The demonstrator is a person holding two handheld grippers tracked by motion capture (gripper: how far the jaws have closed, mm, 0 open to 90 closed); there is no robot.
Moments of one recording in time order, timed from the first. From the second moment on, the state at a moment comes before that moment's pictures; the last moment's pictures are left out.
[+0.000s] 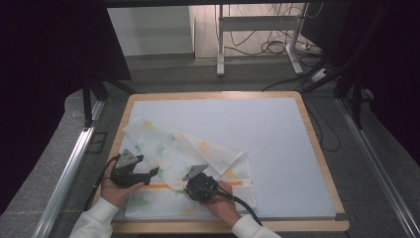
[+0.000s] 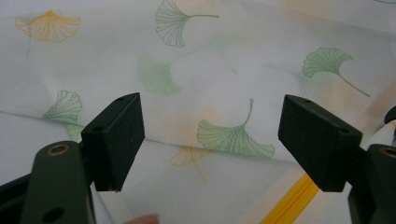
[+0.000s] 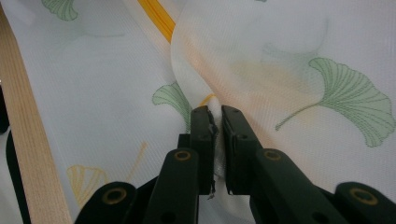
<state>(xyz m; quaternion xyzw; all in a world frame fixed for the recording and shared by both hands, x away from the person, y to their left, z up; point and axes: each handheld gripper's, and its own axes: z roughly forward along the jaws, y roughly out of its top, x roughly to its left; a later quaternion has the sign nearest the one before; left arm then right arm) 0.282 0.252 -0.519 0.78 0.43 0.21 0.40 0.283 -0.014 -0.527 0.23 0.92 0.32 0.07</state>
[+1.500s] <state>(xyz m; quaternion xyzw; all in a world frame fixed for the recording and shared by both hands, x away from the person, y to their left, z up) 0.280 0.252 -0.518 0.78 0.43 0.21 0.41 0.321 -0.054 -0.483 0.27 0.87 0.40 0.09</state>
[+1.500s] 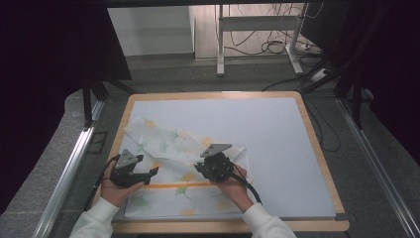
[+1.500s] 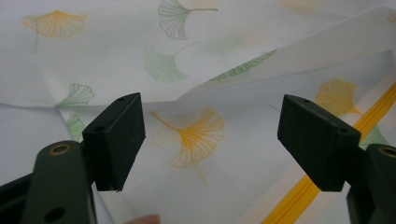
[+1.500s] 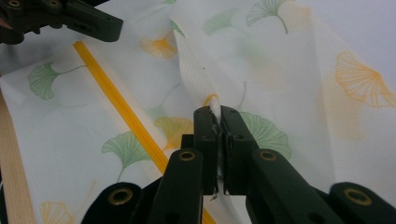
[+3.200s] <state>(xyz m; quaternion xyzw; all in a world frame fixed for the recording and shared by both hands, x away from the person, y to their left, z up) 0.281 0.251 -0.520 0.79 0.42 0.20 0.40 0.357 -0.089 -0.472 0.32 0.84 0.42 0.12</state>
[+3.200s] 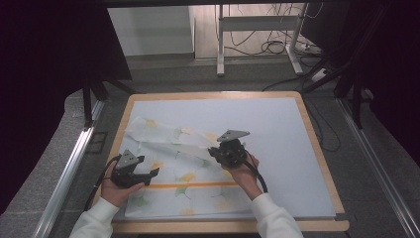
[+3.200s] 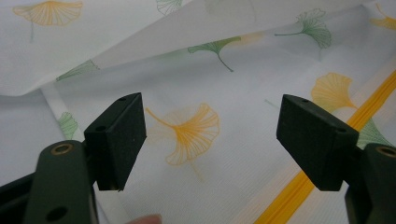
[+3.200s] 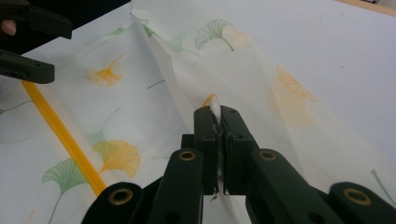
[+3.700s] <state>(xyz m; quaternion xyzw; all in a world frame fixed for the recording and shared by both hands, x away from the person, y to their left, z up) 0.281 0.250 -0.520 0.79 0.42 0.20 0.40 0.371 -0.104 -0.471 0.34 0.83 0.43 0.13</state>
